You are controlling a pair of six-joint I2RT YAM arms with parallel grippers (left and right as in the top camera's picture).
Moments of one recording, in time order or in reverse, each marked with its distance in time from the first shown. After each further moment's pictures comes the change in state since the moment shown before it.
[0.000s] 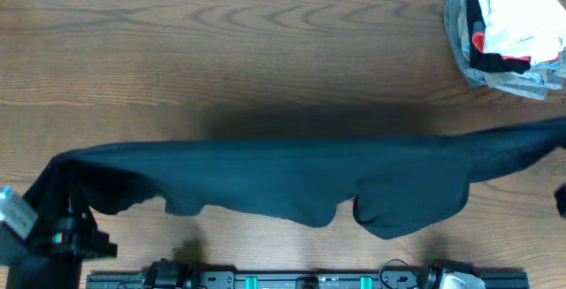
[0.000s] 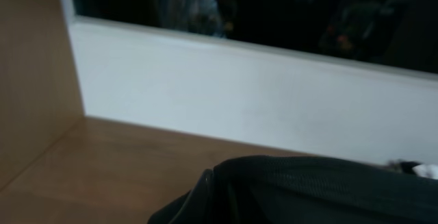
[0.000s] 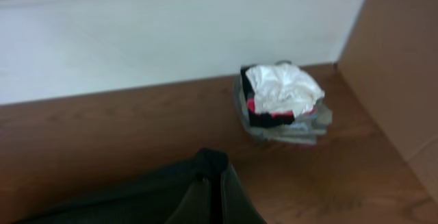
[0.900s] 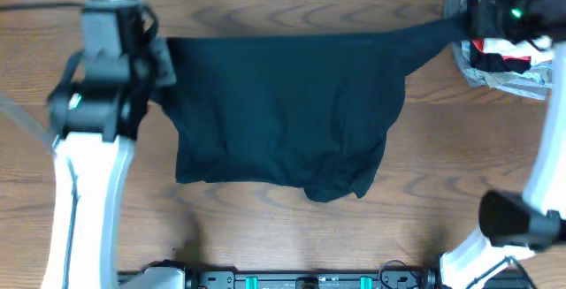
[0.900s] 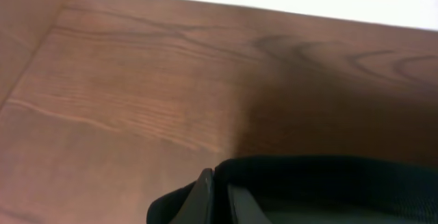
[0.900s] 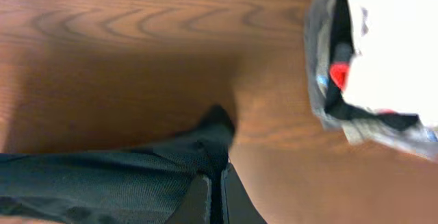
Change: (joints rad) left arm -0.003 0.771 -0.027 0.112 -0.119 0.008; right arm 0.082 0.722 -0.002 0.186 -0.161 -0.106
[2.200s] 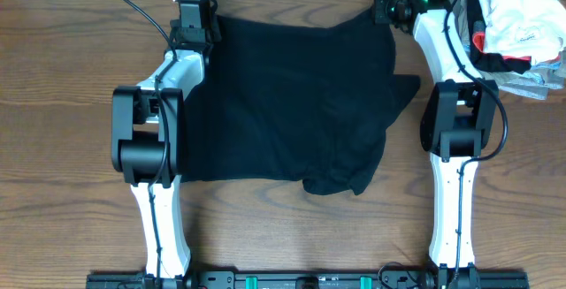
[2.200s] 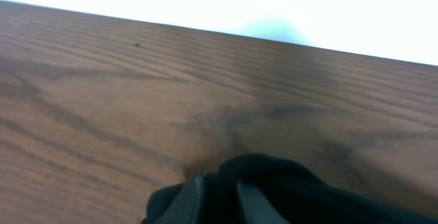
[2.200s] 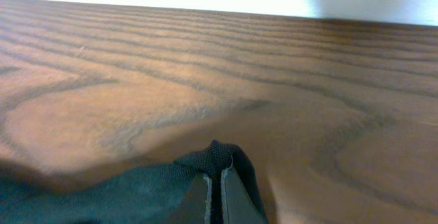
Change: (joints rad) left arm 0.001 0.895 -0.002 1.077 -0.044 0.006; right arm 0.146 0.761 -0.002 0.871 0.043 0.069
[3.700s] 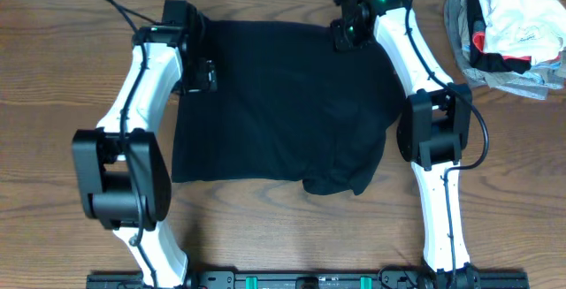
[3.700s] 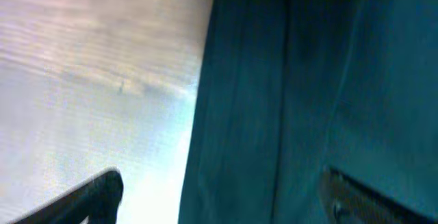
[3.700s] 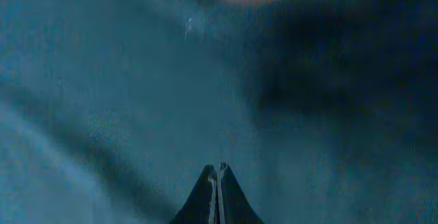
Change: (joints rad) left arm 0.025 -0.354 -0.001 -1.138 0.128 -0.010; right arm 0.182 -0.079 0.024 -0.496 -0.039 0.026
